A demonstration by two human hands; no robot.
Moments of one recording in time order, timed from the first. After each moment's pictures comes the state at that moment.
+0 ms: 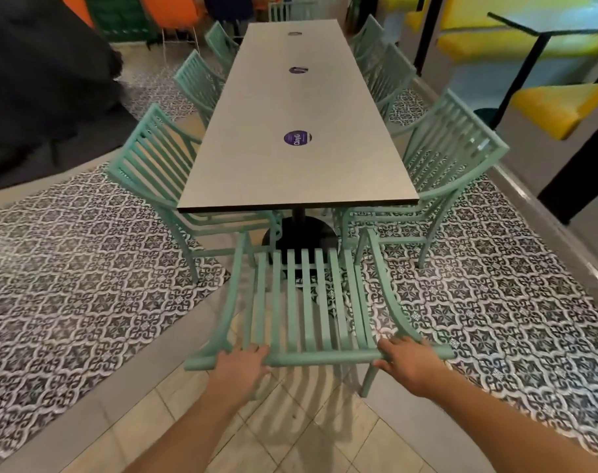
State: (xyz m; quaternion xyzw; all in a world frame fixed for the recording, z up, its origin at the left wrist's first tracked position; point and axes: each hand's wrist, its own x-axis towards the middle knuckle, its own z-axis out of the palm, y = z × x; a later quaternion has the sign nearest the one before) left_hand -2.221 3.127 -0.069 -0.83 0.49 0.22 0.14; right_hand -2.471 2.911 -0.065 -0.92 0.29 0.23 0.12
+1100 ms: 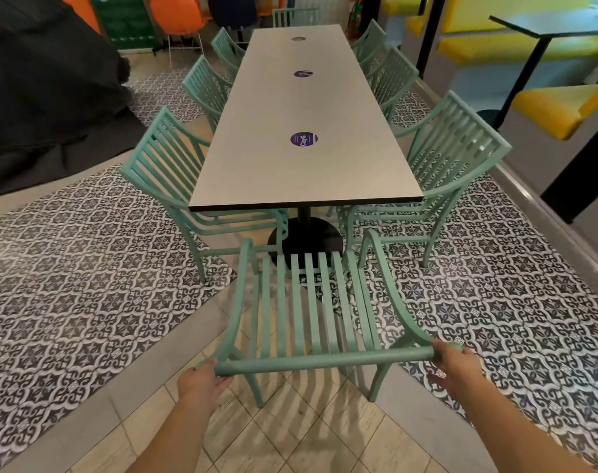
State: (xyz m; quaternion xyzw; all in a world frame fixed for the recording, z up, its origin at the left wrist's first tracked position) left_hand -2.191 3.196 -0.090 -0.66 -0.27 0.32 -0.63; right_hand -2.506 2.919 -0.082 -0.28 0.71 -0.24 0.60
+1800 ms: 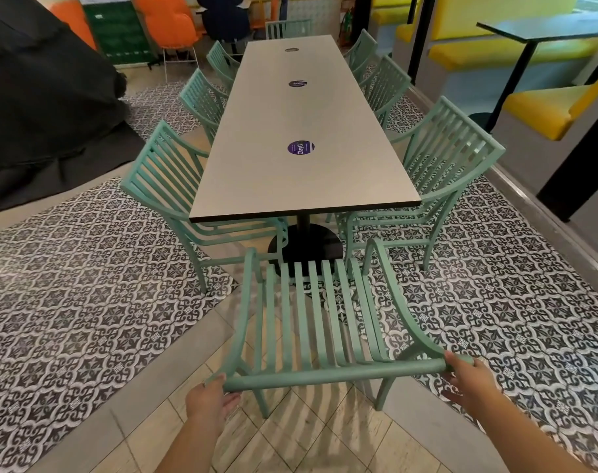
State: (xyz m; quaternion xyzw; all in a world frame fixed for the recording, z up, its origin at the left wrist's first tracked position) left_hand -2.199 3.202 -0.089 -0.70 -0.25 0.33 -0.58; right_hand -2.525 2.929 -0.087 -0.31 0.70 -0.24 0.60
